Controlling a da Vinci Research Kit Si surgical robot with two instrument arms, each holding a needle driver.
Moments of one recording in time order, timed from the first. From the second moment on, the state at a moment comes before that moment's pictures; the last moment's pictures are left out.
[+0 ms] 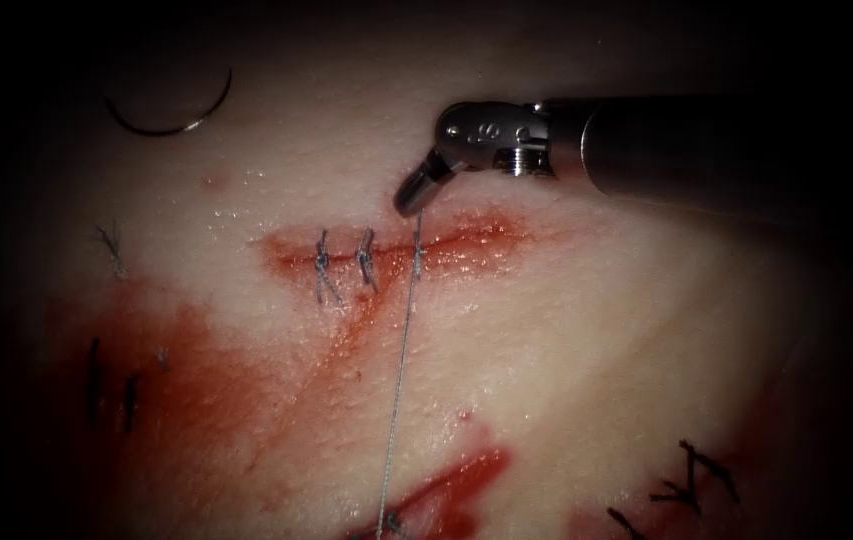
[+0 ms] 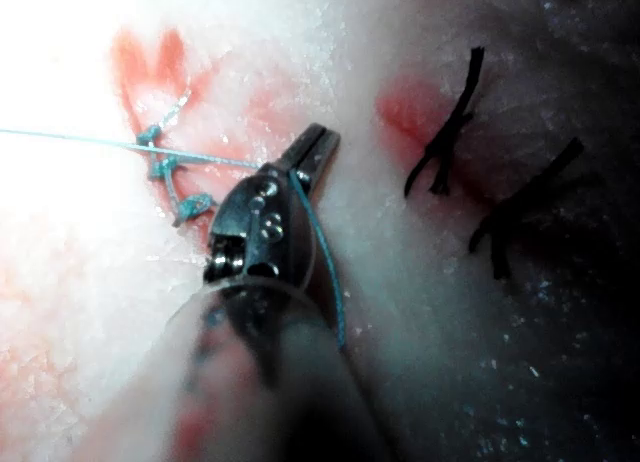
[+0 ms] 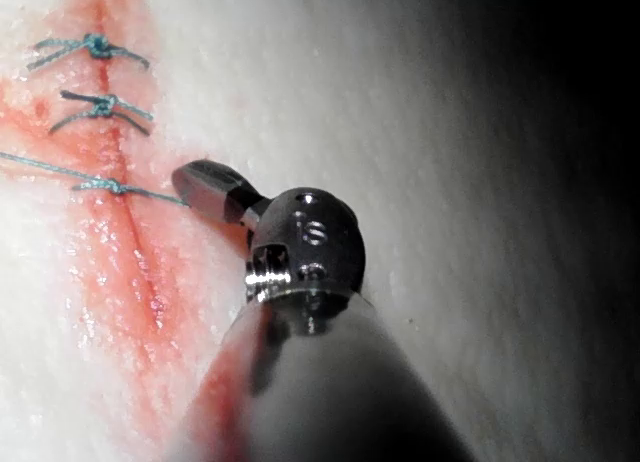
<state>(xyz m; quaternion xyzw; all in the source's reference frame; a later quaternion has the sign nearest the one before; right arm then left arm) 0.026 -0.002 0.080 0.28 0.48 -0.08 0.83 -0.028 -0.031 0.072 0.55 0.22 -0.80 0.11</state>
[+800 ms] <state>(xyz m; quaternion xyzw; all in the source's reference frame) 0.026 -0.003 0.079 0.23 0.50 0.02 0.83 -0.028 -0.024 0.066 0.56 0.15 -0.81 0.12</state>
